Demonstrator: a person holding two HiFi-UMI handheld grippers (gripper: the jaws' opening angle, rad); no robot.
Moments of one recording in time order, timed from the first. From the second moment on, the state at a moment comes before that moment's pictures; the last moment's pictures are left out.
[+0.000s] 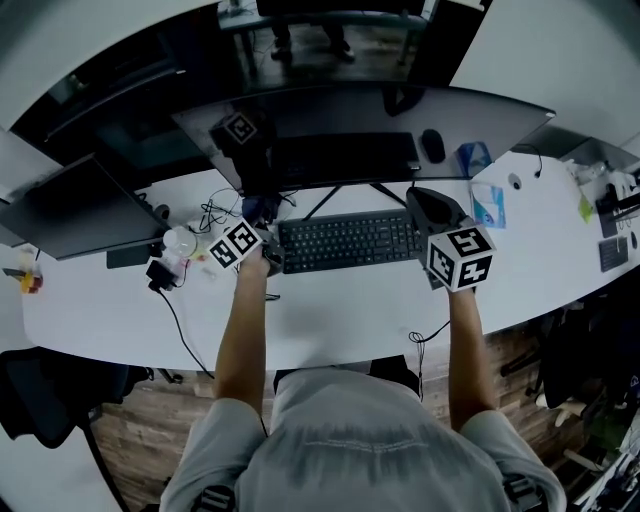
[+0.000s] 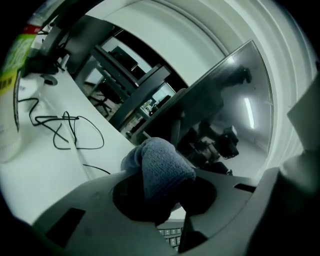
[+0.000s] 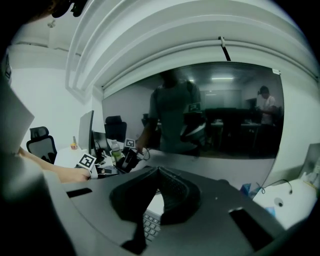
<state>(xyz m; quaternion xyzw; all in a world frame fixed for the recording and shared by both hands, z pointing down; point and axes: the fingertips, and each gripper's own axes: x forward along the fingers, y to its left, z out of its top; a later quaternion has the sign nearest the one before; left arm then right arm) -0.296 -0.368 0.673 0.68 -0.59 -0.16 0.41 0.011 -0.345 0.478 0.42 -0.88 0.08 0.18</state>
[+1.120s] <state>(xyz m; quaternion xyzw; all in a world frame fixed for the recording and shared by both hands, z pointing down) -0.131 -0.403 0.666 0.67 -0.57 -0.17 0.45 0.184 -0.382 0.485 0.45 -0.87 0.10 0.16</state>
